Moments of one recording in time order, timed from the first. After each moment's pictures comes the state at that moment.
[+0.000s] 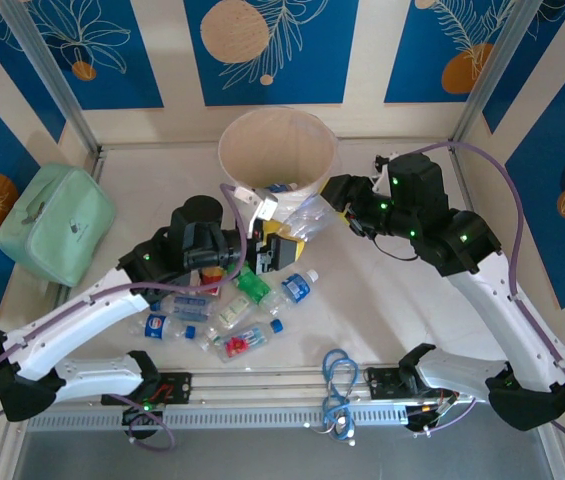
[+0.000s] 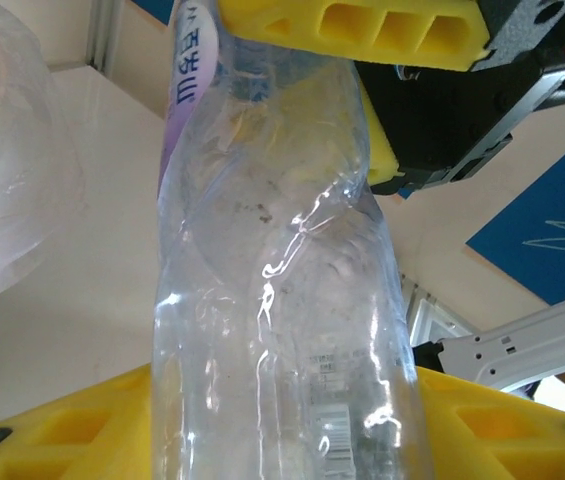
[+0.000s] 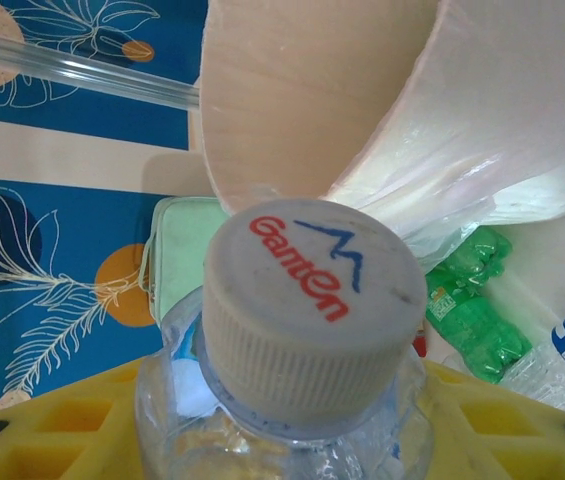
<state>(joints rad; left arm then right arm) -0.91 1.13 1.17 -0.31 0.31 -0.40 0.59 1.10 1.46 -0.85 -0.19 1.13</state>
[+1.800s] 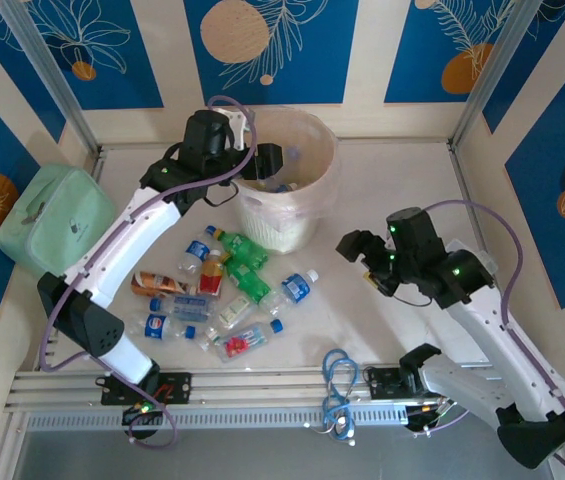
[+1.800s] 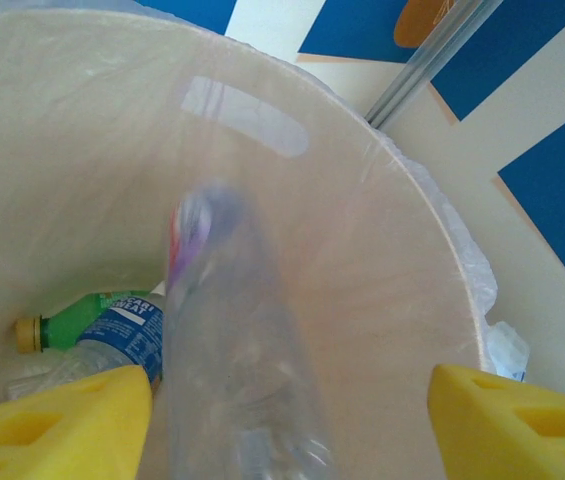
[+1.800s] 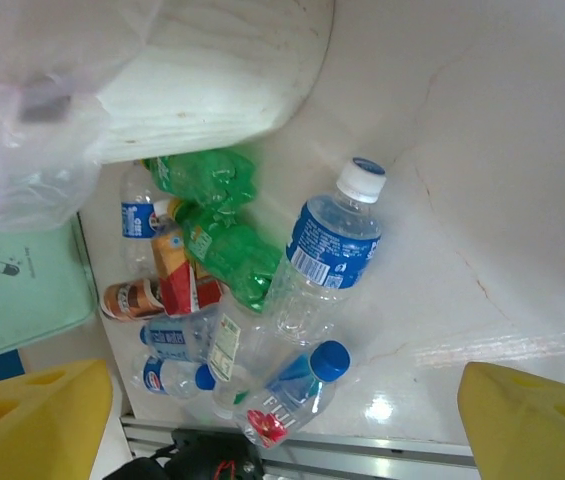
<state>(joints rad) -0.56 1.59 1.71 -0.58 0.16 -0.43 0.51 0.89 1.04 -1.01 -0.19 1.11</state>
